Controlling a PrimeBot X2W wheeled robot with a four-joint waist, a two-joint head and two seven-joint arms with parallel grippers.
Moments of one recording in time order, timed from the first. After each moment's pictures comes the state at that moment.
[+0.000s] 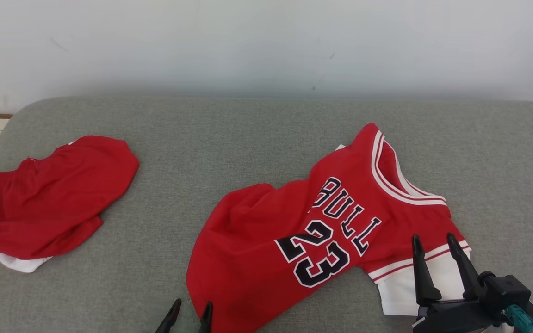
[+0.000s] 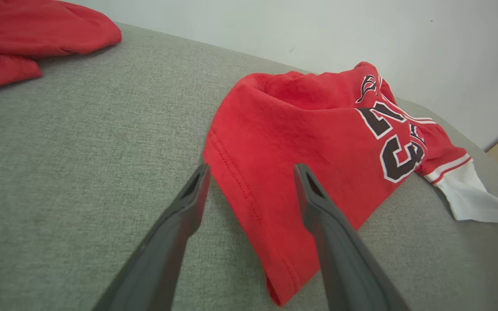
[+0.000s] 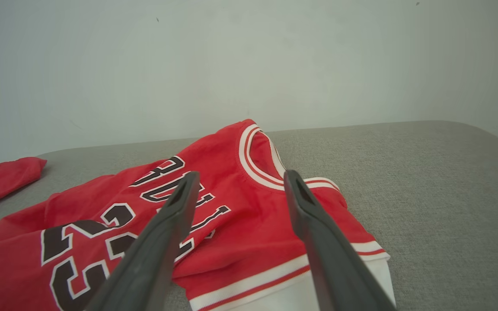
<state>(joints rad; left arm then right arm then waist) -0.06 0.05 -0.25 0.23 -0.28 -0.05 -0.26 -0.07 -0.13 0.16 0.15 0.18 0.13 -0.25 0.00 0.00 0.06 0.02</state>
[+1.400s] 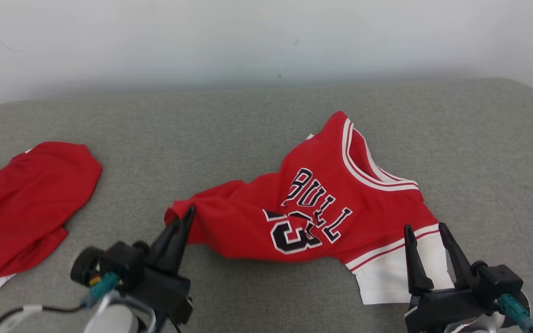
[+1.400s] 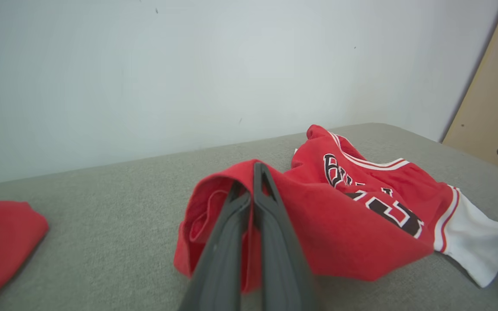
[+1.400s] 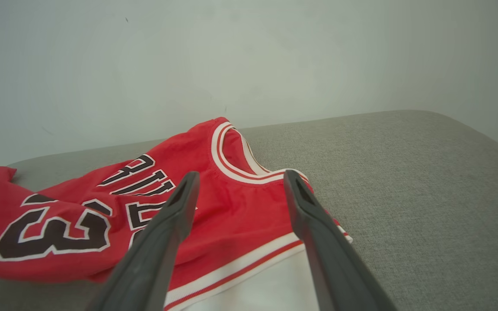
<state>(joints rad) -0.38 0.14 -0.30 0.24 -0.17 -0.10 -0.26 -0.12 -0.11 0.17 0.19 0.18 0.13 -0.26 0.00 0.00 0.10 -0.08</state>
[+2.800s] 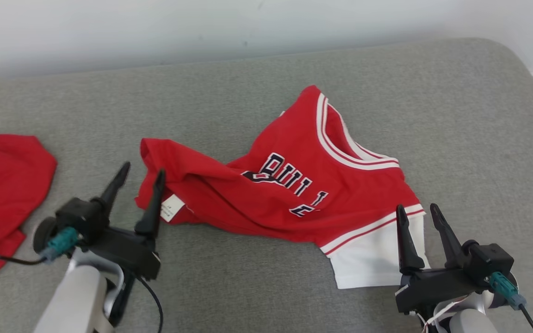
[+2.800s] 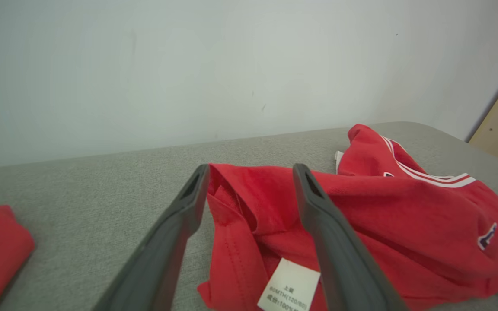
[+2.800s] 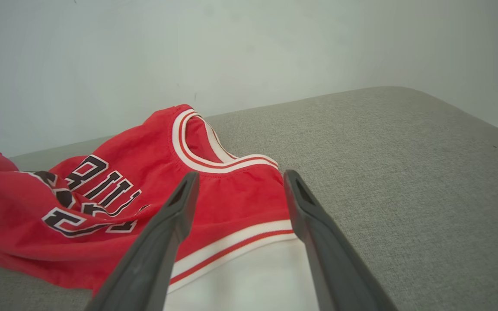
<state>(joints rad) -0.59 0.19 -0.24 0.46 -0.27 -0.10 -0.26 -0.23 -0.08 0.17 0.26 0.18 0.13 -0.26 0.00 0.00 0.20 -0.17</state>
